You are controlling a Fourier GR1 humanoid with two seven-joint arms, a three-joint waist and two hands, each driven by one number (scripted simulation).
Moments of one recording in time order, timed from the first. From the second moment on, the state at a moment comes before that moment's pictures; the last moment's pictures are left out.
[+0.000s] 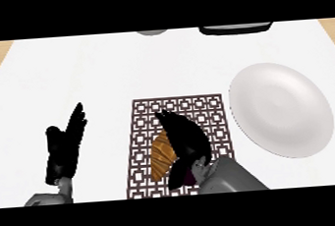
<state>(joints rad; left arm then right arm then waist) -0.03 0.19 -0.14 -1.48 0.02 0.25 0.23 -0.41 0.00 0.66 -1.38 0.61 0.16 0.70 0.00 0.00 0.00</state>
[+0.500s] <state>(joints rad) -0.04 0.18 -0.08 -1.44 0.00 0.20 0.20 -0.45 0.00 0.67 -1.26 0.61 0.12 0.63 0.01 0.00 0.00</state>
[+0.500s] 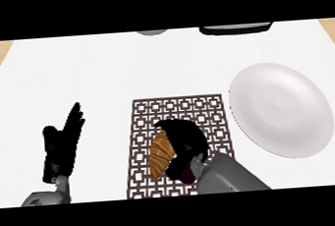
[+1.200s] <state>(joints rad) -0.03 0.15 -0.05 -1.46 -0.03 0.18 0.21 -0.47 0.00 0.68 -1.21 0.80 -0.05 0.59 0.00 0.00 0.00</state>
